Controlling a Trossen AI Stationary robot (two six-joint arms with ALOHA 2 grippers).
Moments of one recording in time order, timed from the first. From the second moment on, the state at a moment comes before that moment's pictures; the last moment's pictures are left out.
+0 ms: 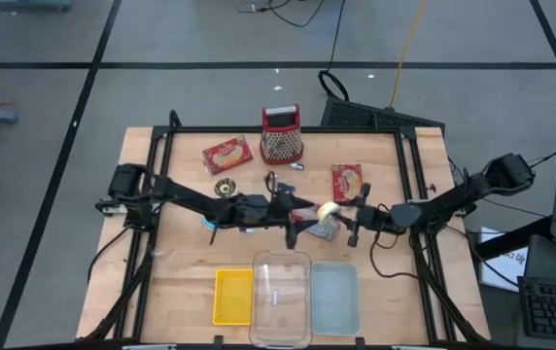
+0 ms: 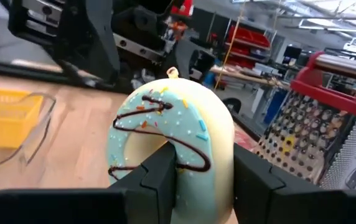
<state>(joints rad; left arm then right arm) -0.11 1.85 1.04 0.72 -0.21 -0.21 0.32 1.16 0.17 0.99 0.58 -0.22</state>
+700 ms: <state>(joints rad) -0.11 1.88 1.09 0.70 -0.24 -0.22 0.32 1.17 0.21 0.94 0.58 -0.23</state>
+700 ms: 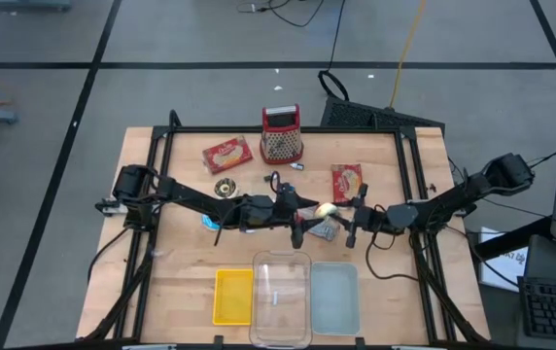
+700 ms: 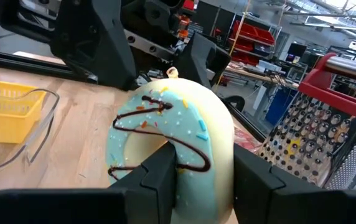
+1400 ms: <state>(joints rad) -0.11 1.88 1.09 0.65 -0.29 -0.22 0.32 1.28 0.27 0.95 0.55 -0.25</state>
